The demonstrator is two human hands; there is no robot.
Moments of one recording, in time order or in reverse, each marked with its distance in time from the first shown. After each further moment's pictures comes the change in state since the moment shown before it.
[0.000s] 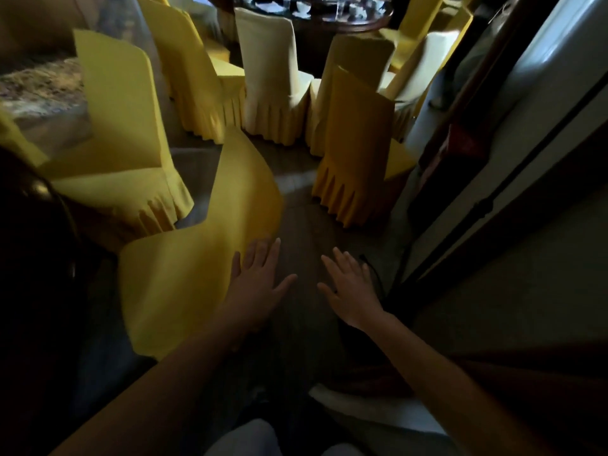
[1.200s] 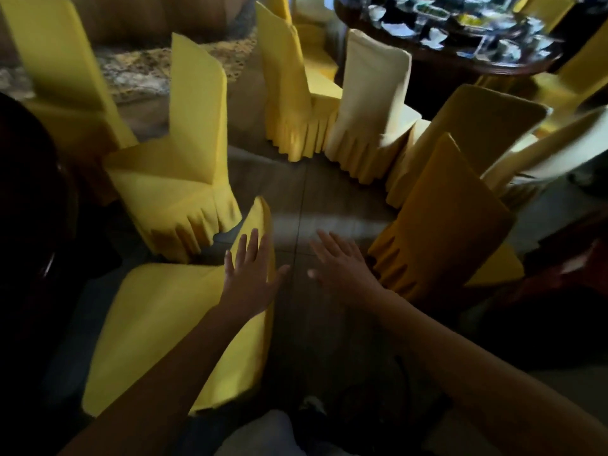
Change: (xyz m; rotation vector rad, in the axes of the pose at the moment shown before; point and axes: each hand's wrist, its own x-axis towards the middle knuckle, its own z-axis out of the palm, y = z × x) left_hand 0.327 -0.036 -0.043 -0.023 0.199 -0.502; right_hand 0.427 0.011 -0.105 -0.171 -0.122 -0.655
